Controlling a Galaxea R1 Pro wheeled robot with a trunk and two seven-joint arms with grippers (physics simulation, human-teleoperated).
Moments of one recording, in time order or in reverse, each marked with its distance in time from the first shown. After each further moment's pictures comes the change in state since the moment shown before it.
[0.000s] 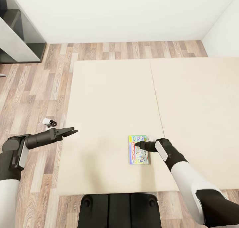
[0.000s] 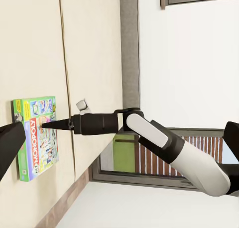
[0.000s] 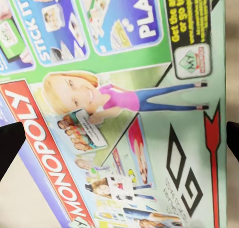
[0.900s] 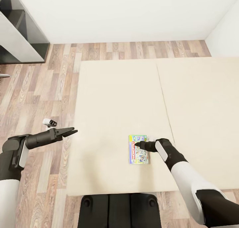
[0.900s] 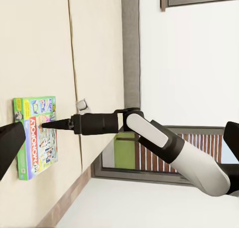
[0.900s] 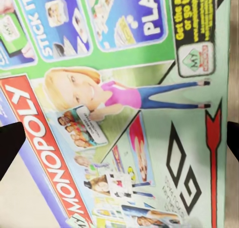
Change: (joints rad) left arm 0.000 0.000 0.000 0.001 0.000 0.000 0.000; right arm 0.000 0.000 0.002 0.000 0.000 -0.002 -0.001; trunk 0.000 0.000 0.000
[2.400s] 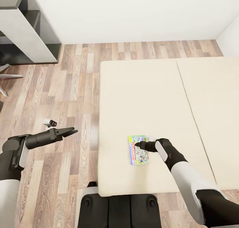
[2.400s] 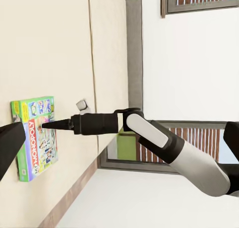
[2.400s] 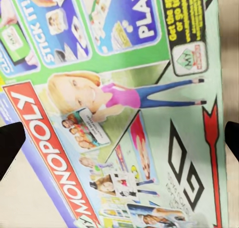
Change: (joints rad) left arm 0.000 0.000 0.000 0.000 0.000 0.000 0.000; right arm 0.000 0.000 0.000 0.000 0.010 0.000 0.000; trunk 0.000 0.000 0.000
